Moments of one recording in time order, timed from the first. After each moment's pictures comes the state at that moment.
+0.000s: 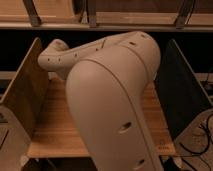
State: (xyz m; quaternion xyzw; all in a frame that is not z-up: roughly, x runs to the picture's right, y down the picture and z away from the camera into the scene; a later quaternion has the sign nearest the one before) arm -0.133 0.007 0.749 -0.26 0.07 -0.10 0.96
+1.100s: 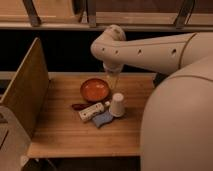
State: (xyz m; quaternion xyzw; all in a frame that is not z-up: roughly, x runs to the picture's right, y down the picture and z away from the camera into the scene) arm 0.055 -0.072 0.735 -0.15 0.11 0.15 0.97
